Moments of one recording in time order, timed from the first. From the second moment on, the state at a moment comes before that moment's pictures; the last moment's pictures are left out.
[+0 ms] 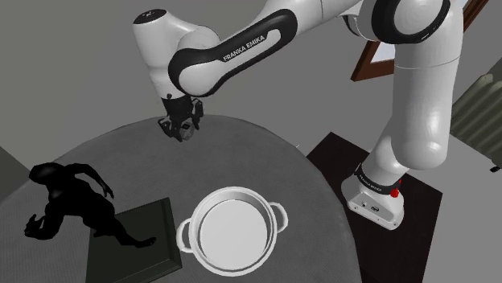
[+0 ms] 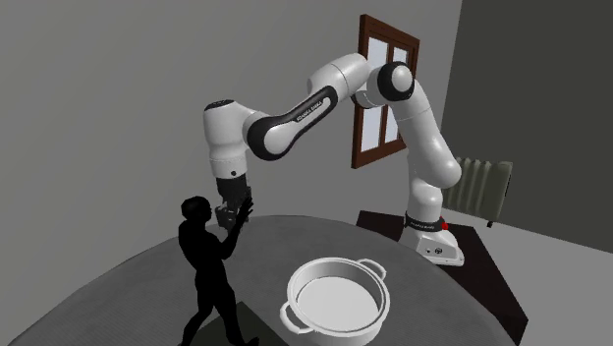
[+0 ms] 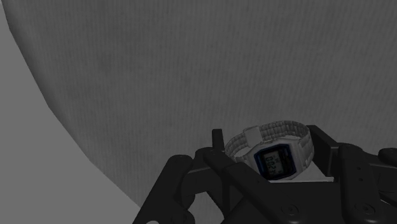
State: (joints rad) arm 0.26 0.46 0.46 -1.65 -0.30 2.00 0.77
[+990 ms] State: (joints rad) arm 0.28 0.26 0.53 -1.83 -0.21 1.99 0.84
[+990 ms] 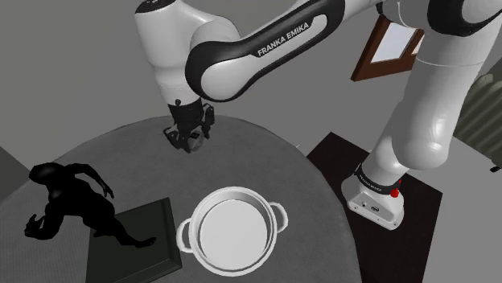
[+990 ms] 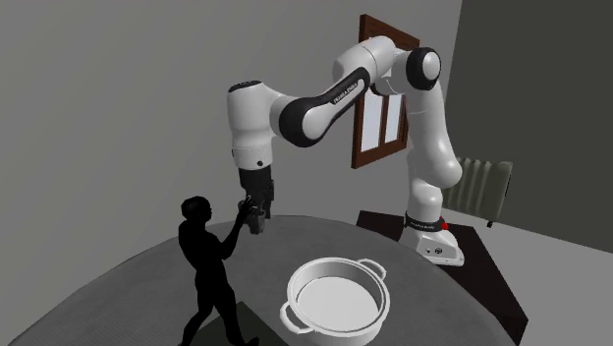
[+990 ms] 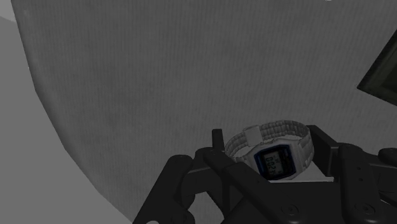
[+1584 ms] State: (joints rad) arm 0.35 0.10 0.62 -2.02 -0.12 2.03 0.97
